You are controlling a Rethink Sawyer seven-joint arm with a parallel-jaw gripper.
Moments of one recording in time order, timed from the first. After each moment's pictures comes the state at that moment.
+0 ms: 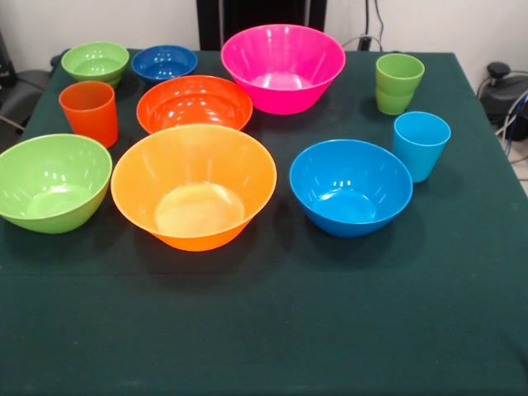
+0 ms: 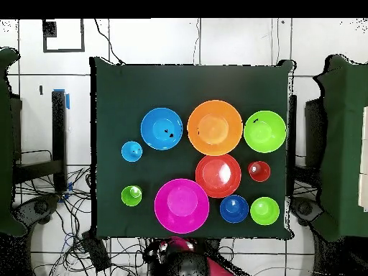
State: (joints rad) arm -0.28 -1.18 -0.22 2.44 0.16 0.59 1.09
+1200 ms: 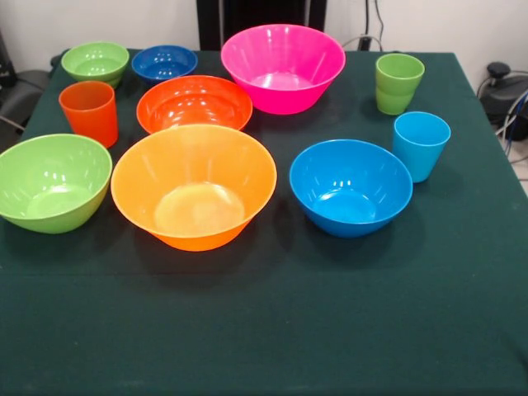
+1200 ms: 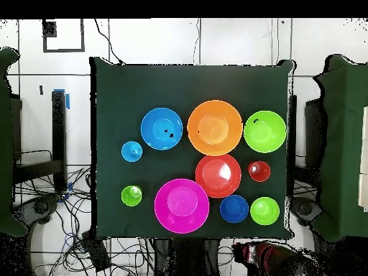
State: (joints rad) arm -1.05 -1.00 0.06 2.28 -0.22 0.56 1.09
